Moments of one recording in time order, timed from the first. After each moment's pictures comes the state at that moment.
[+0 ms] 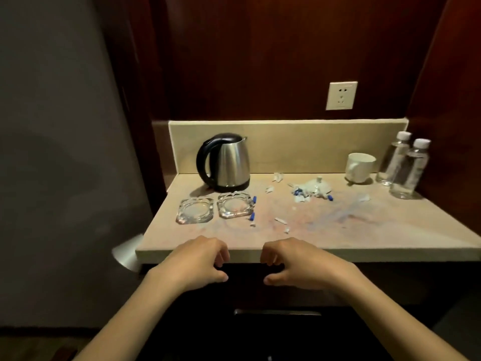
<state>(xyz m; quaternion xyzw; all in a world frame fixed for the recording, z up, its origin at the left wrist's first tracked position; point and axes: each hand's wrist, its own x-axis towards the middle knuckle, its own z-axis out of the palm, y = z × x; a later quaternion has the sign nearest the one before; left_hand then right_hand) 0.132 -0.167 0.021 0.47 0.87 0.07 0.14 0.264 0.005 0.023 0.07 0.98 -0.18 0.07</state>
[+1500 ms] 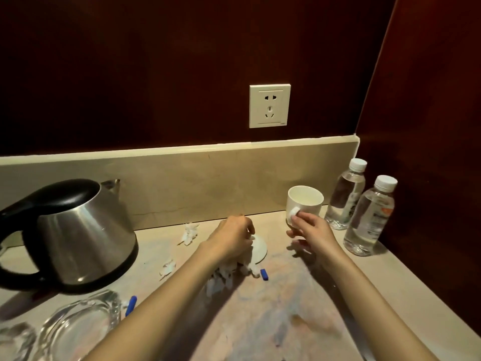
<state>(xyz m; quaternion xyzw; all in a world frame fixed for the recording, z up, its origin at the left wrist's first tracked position) 0.021 0.286 -0.025 0.57 0.80 0.15 0.09 0.181 0.405 -0.042 0.39 0.60 -0.62 -0.30</state>
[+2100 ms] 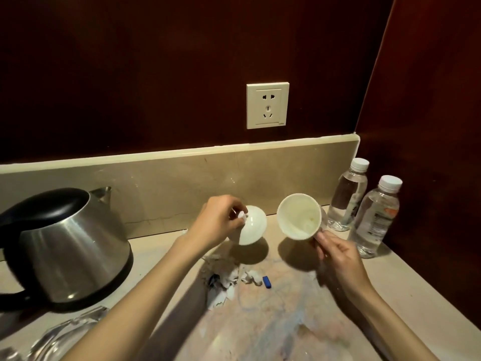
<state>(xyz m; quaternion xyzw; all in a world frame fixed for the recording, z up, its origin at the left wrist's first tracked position) 0.003 0.270 0.021 0.58 0.76 0.29 0.01 0.227 0.380 -0.053 0.26 0.65 -0.57 -0.43</state>
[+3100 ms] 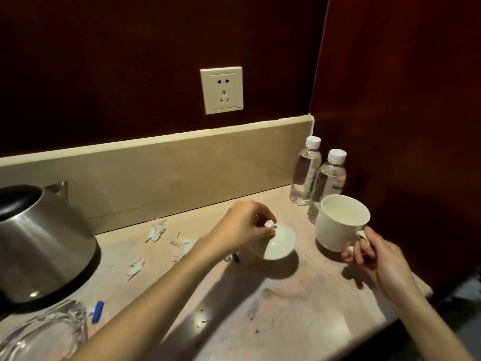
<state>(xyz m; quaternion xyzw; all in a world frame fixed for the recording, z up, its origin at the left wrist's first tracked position) 0.101 0.289 0.010 0.67 0.66 0.29 0.14 0.350 0.365 -0.049 0.42 0.50 -0.58 -0.48</state>
